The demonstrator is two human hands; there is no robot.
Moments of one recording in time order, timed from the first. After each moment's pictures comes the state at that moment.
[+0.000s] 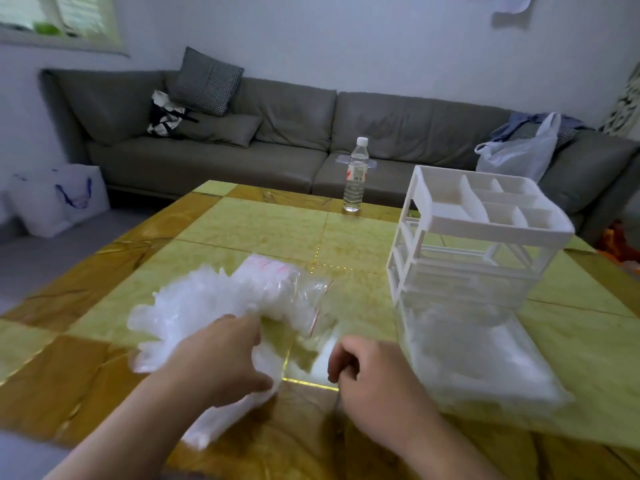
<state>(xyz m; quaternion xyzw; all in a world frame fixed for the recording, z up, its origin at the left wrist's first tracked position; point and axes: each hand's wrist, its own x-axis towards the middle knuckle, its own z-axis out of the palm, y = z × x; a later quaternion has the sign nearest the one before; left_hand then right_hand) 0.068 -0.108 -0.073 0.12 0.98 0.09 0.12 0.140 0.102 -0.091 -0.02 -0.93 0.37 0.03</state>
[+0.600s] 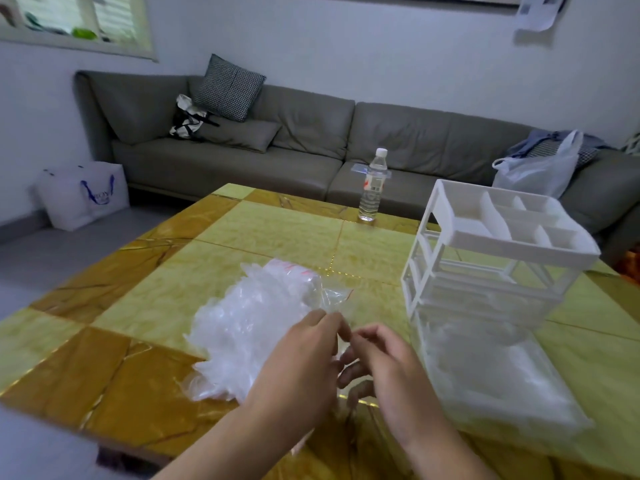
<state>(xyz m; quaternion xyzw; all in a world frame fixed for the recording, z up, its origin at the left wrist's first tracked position) 0.093 -0.052 -0.087 0.26 0.90 0.36 -0.08 0.132 0.086 -0.085 -0.11 -0.73 0.67 0.03</state>
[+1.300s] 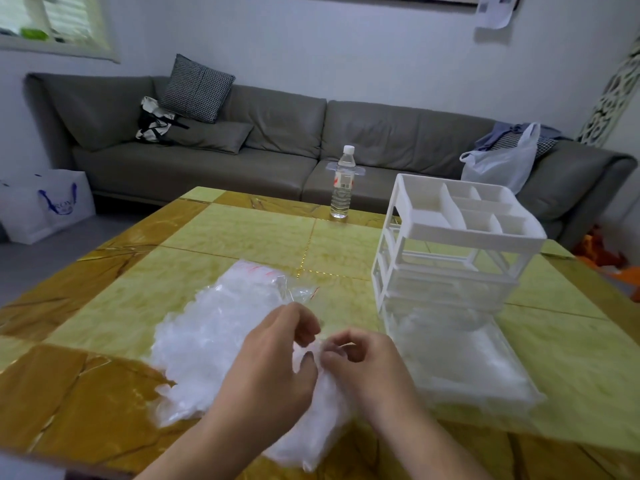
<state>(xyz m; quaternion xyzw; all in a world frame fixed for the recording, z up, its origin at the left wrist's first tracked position) 0.107 -0.044 -0.086 0.25 0.86 0.42 -0.14 0.124 0.114 -0.103 -0.13 -0.81 0.57 0.05</state>
